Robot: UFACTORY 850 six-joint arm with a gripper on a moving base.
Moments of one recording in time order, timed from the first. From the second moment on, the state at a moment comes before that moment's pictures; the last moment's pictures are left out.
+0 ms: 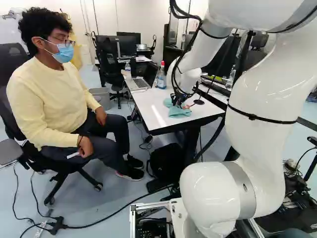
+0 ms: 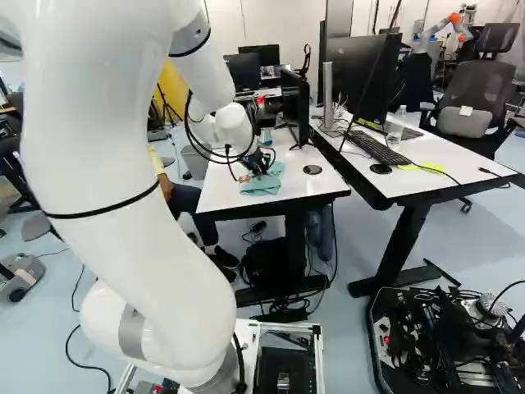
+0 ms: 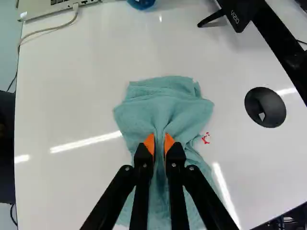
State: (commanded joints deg) arm -4.1 -7.8 -44.1 -2.2 -0.7 0.0
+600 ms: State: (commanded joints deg) arm -9.1 -6.2 -42.4 -2.2 -0.7 0.0
